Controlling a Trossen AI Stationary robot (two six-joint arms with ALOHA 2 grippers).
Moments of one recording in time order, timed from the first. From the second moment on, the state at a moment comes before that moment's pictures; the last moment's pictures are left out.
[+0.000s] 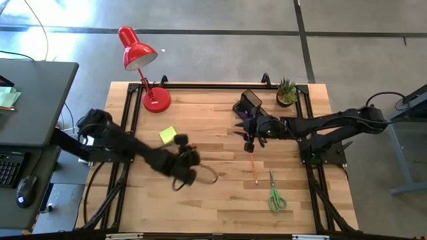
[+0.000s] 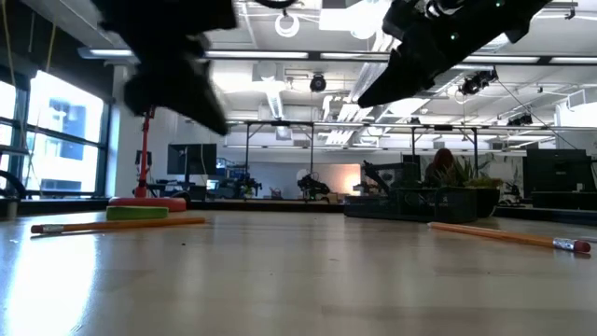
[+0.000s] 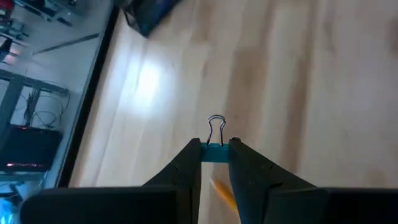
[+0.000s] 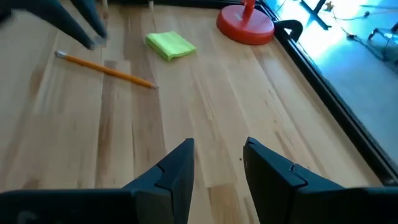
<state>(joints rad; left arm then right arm) -0.31 1.66 1.06 -0.65 -0.84 -0.33 0.00 1.25 0.72 0.00 0.26 -0.04</state>
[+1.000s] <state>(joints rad) 0.37 1.86 1.08 0.58 0.00 0.15 0.21 0.99 0.45 0.08 0.37 0.32</state>
